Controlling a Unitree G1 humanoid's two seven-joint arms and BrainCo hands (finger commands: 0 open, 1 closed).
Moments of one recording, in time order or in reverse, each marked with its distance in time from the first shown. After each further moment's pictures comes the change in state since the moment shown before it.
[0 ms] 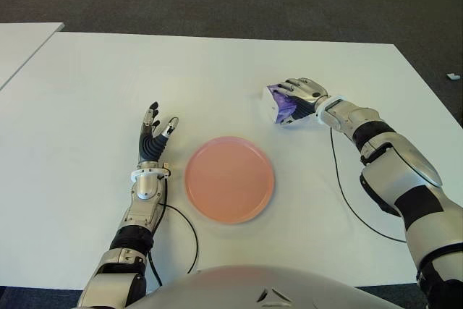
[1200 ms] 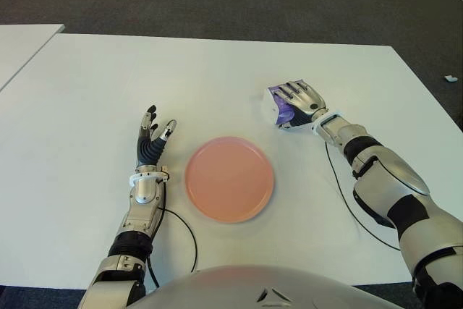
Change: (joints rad) left arm 0.044 0.005 0.003 -0.068 -0.006 0.025 0.000; right arm 0.104 0.056 0.090 0.014 0.013 0.171 -0.243
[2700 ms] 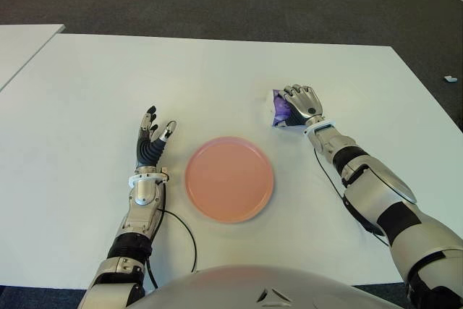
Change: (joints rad) left arm 0.010 0.004 0.002 -0.001 -0.008 0.003 -0.004; right arm 0.073 0.079 -0.109 0.000 0.112 0.084 -0.193
